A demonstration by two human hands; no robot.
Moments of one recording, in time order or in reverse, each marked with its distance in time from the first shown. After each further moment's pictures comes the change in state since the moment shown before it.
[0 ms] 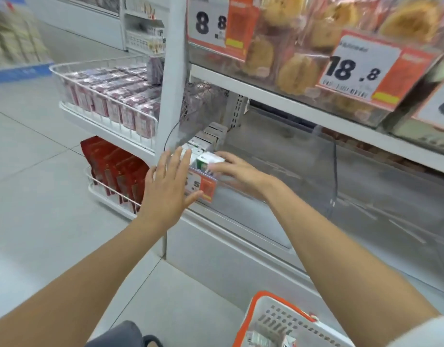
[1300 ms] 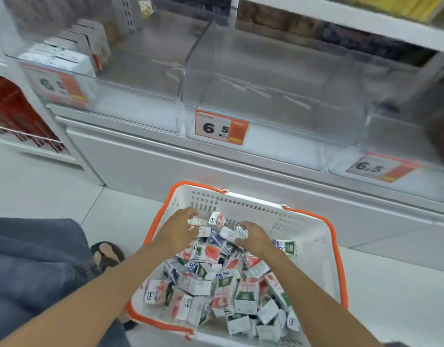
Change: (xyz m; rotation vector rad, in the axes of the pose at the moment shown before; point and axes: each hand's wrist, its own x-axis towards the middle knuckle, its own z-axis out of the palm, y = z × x) left_hand -0.242 0.239 0.051 -0.653 -0.950 -0.172; right_hand -0.327 0.382 -0.011 -0.421 0.171 0.518
